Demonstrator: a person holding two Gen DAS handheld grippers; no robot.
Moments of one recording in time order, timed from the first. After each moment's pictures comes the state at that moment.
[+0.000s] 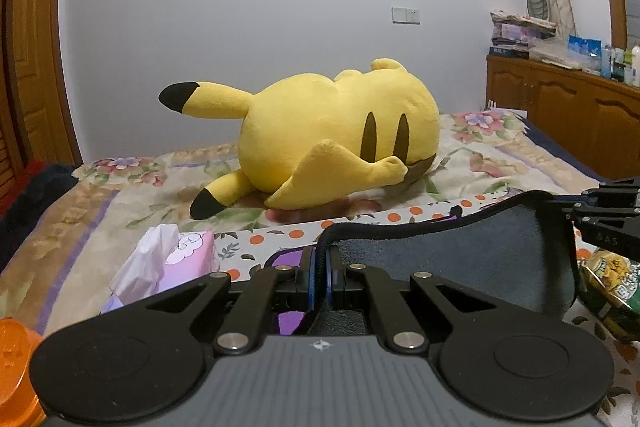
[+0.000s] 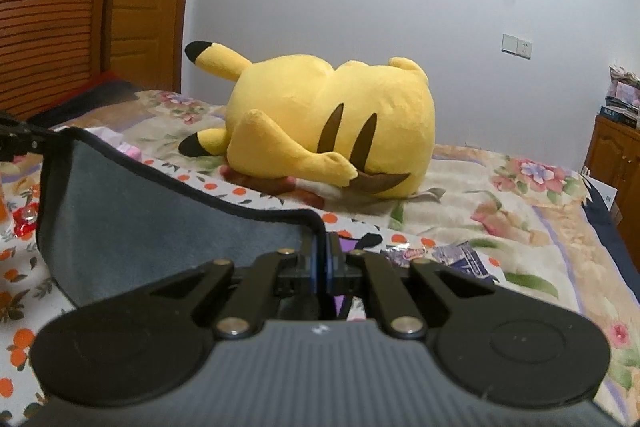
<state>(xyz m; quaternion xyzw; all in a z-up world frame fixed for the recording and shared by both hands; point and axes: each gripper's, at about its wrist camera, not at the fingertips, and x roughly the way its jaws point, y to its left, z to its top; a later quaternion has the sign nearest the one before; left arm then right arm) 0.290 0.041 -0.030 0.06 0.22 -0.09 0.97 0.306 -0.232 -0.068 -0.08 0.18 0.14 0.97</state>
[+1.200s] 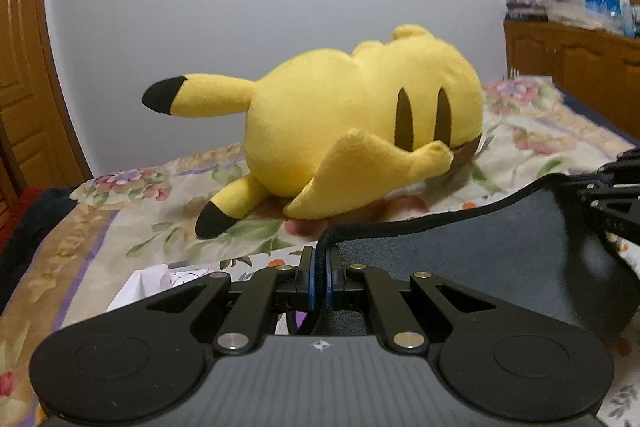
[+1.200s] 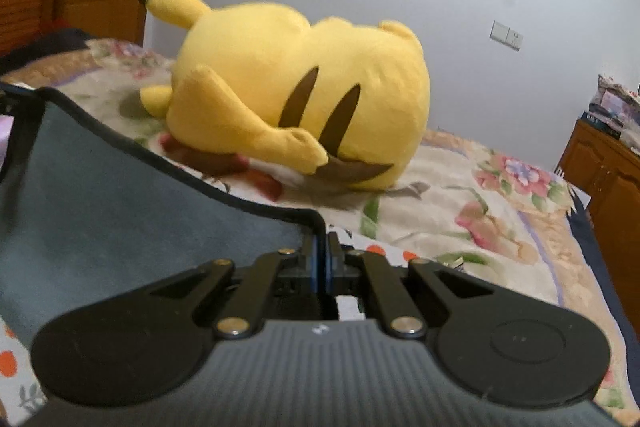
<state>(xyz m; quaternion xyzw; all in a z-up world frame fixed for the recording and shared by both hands) 0.384 0.031 -0.055 0.12 0.24 -0.06 0.96 0.395 -0.203 -0.087 -0.14 0.23 0.07 0.96</state>
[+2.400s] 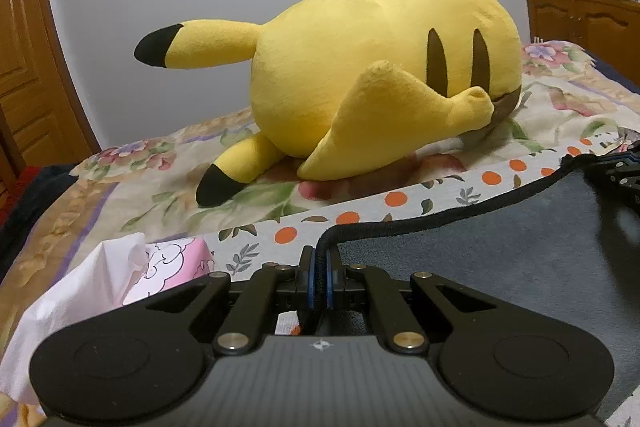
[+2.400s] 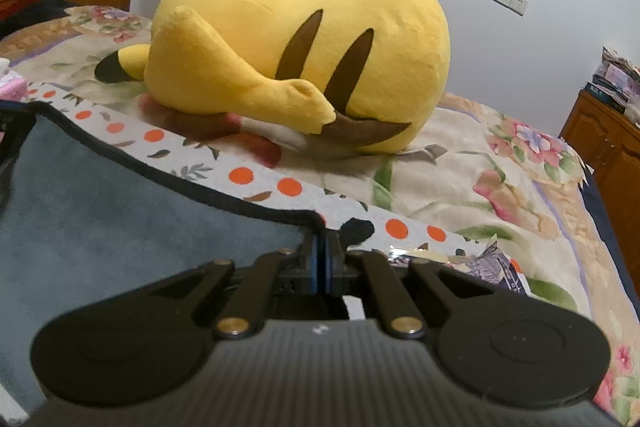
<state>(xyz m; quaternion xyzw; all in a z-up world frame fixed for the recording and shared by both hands) 0.428 0.034 -0.103 0.14 0.27 -0.03 0.95 0.432 -0.188 -0.118 -0.14 0.28 0.05 0.95</state>
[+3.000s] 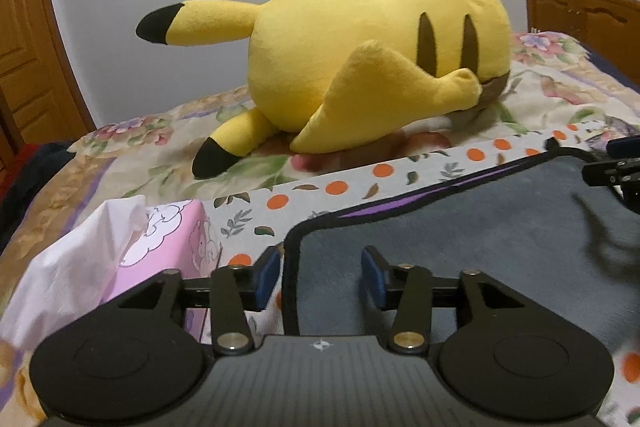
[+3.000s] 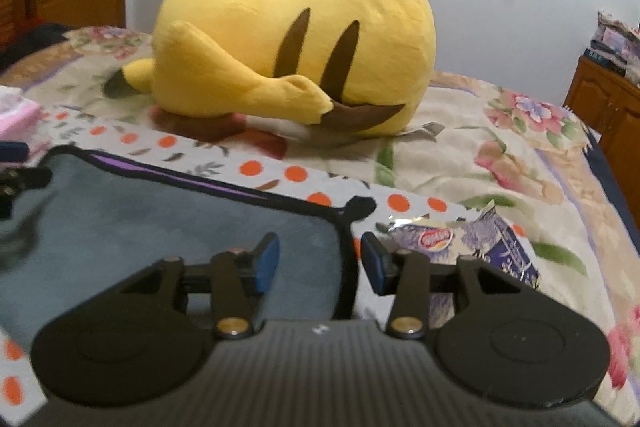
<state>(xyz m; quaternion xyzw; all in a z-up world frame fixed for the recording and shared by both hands) 0.401 0.033 -0.101 0.12 0.30 -0.03 0.95 0.407 -0.200 -0.105 -0.08 0.30 0.06 0.95</state>
